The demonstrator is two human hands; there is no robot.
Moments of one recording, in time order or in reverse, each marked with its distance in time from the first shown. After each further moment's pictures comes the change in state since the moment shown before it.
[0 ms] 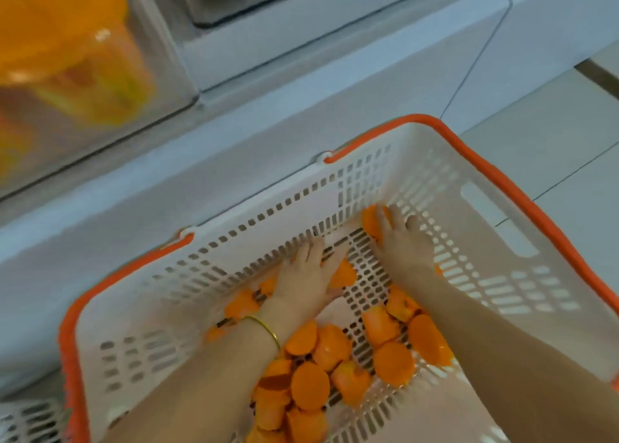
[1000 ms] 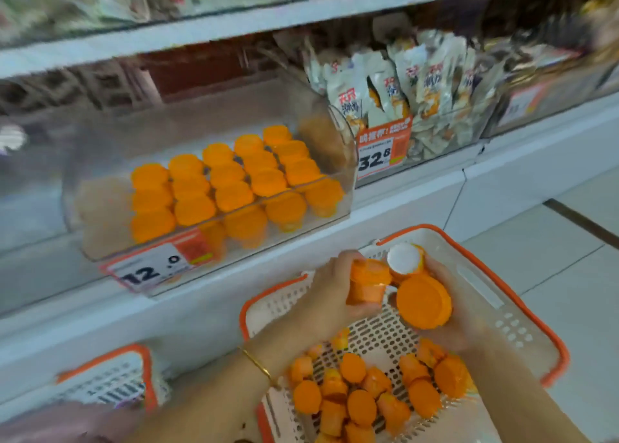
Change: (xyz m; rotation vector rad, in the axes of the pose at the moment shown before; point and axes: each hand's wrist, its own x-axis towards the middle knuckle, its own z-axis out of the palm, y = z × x) left_hand -0.203 0.006 -0.198 -0.643 0.391 0.068; right_hand -0.197 -0.056 -0.212 2.095 -0.559 -0.235
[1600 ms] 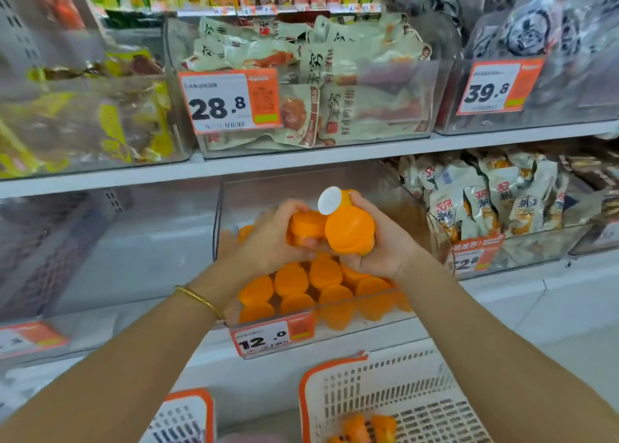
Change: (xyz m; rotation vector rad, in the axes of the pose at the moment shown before) left_hand -0.016 -0.030 -0.262 0.124 0.393 -0.132; right_hand 0.125 -0.081 0.266 -0.116 -0.354 0.343
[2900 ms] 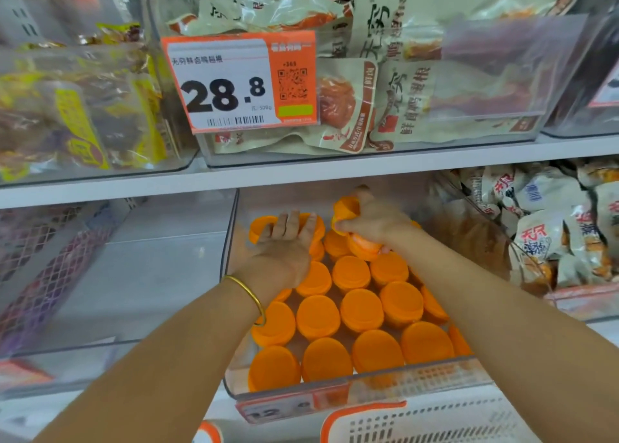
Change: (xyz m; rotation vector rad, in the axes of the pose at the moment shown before) left_hand 0.070 -0.067 0.017 0.733 -0.284 -0.318; right_hand 0.130 -0.054 -0.020 -1.712 0.677 -0.131
